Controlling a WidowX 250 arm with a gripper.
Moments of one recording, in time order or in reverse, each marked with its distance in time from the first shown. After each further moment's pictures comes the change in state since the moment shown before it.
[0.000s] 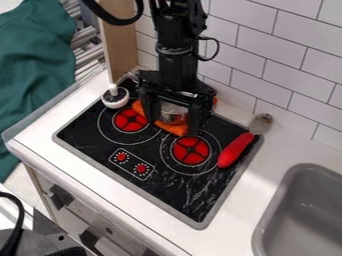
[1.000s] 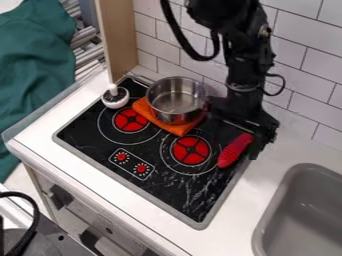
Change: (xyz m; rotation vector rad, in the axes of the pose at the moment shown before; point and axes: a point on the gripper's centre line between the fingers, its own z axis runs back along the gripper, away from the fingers) arm 0.046 -0.076 -0.057 -0.051 -0.073 -0.164
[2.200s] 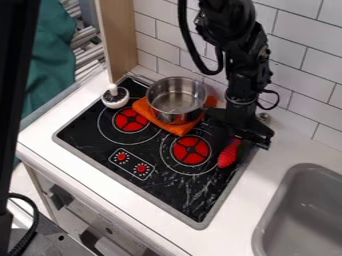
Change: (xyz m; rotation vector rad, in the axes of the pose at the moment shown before) arm 0.007 0.019 -0.026 0.062 0.022 0.106
